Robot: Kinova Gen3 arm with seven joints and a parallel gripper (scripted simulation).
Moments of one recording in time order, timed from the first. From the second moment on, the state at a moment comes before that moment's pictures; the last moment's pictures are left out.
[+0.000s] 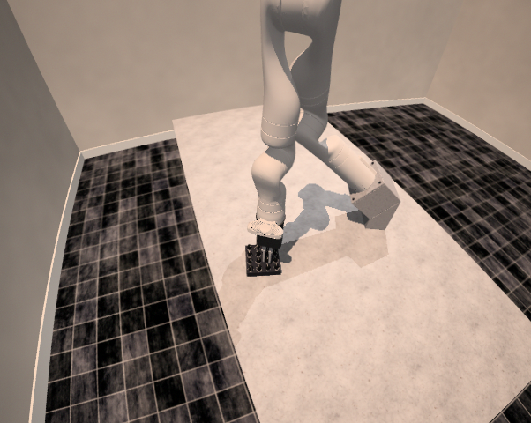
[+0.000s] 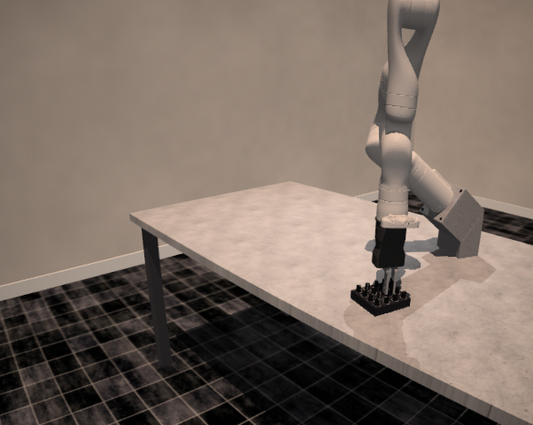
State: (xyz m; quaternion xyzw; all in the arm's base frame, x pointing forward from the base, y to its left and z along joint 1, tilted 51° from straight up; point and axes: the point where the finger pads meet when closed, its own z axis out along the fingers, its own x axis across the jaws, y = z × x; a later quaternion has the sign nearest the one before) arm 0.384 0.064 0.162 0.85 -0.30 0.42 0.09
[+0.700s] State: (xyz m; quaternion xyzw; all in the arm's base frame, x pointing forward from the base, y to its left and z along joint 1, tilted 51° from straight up) arm 0.385 0.063 0.162 0.85 -0.30 0.42 0.09
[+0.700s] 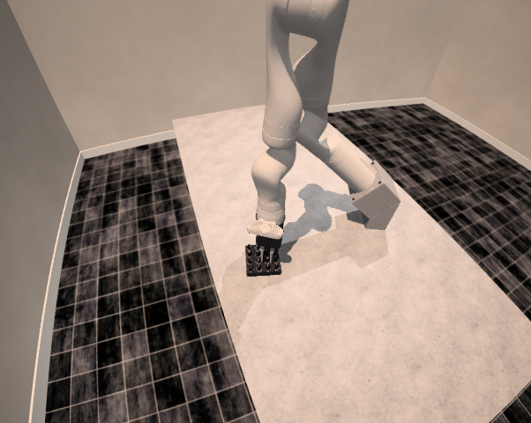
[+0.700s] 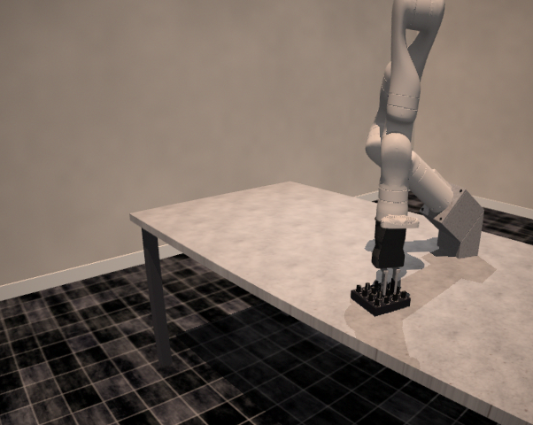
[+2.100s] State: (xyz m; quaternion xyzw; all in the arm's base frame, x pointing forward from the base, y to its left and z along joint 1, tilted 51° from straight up) arm 0.378 0.069 0.169 0.85 -0.29 0.43 0.09
